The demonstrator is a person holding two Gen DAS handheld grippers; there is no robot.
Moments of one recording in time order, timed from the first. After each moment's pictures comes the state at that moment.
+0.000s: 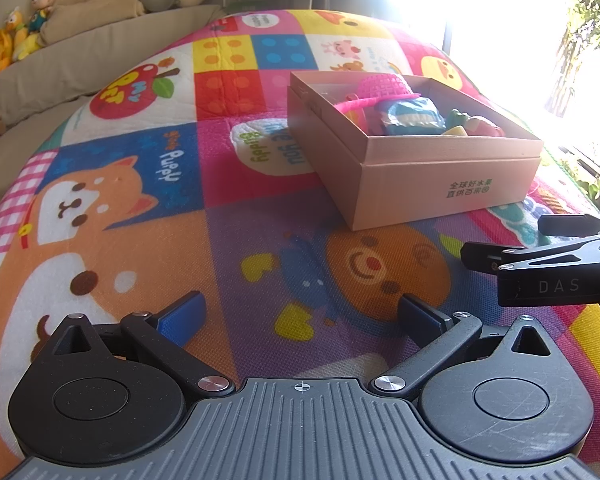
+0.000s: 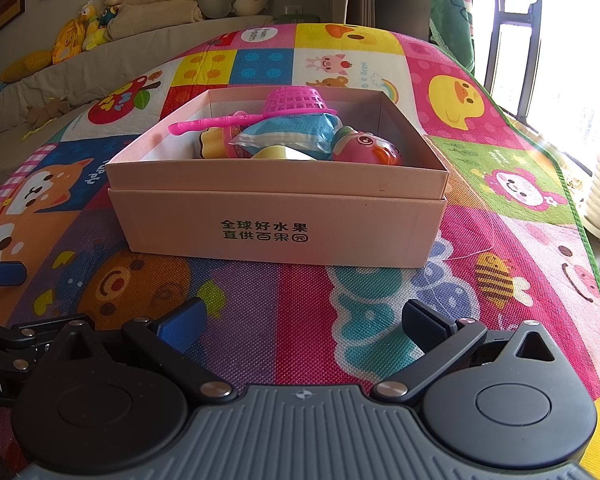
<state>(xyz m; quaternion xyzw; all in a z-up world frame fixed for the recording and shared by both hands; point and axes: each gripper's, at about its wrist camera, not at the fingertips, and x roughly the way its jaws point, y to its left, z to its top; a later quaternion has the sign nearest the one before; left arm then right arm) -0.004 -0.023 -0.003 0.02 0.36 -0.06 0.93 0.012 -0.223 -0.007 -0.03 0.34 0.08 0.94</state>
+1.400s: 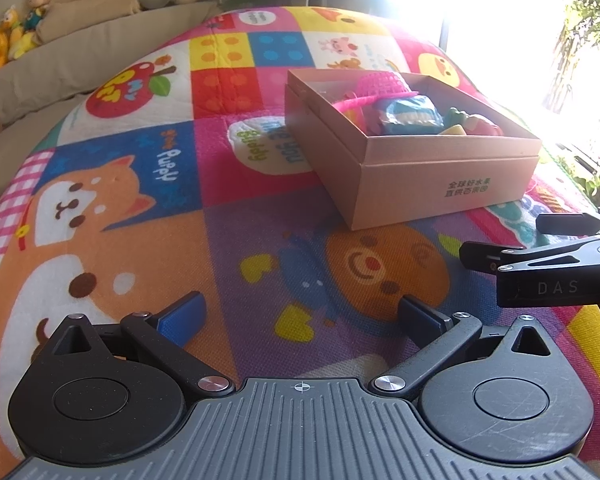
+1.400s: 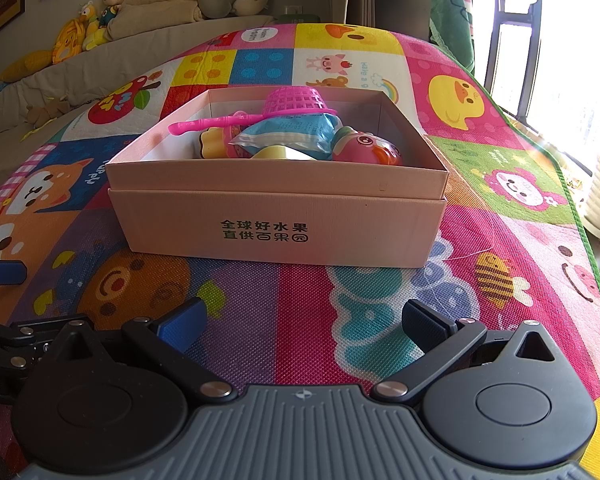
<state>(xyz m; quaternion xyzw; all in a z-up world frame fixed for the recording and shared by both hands) -0.002 -0.020 -0.001 0.02 0.36 -0.07 0.93 0.013 -0.223 -0.006 -0.03 0.34 0.08 0.94</state>
